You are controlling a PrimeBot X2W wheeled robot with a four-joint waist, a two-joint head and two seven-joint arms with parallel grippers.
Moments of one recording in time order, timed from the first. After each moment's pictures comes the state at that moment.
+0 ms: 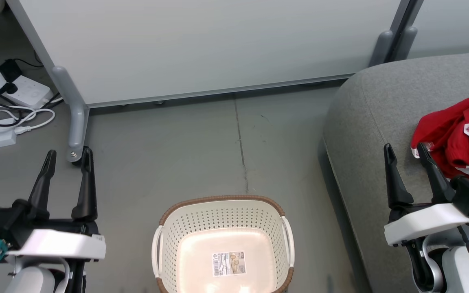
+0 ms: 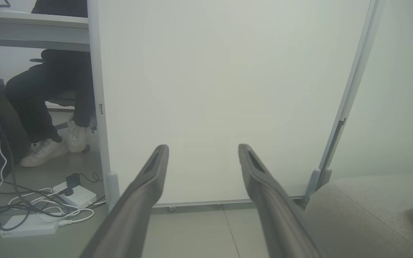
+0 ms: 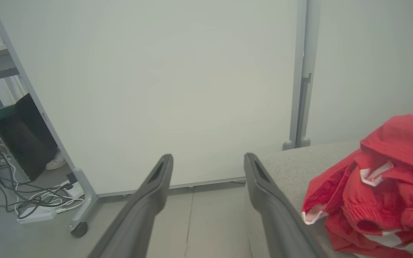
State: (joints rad) left arm -0.12 0.34 -0.19 0.03 -0.53 0.12 -0.26; right arm -0.19 -0.05 0.01 0.13 0.23 0.13 -0.10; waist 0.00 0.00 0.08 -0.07
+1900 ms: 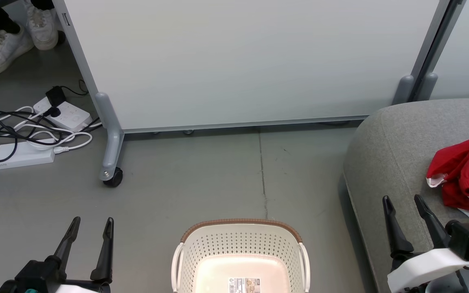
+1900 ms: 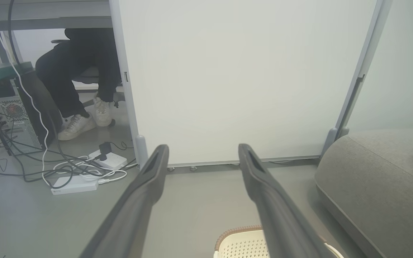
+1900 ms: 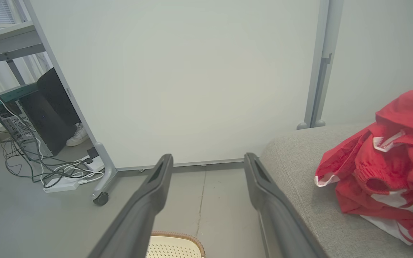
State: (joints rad) left arm 0.09 0.26 -0.14 0.11 -0.37 0.02 -0.25; right arm 0.02 -0.05 0.00 0.06 0.22 0.13 -0.04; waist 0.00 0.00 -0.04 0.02
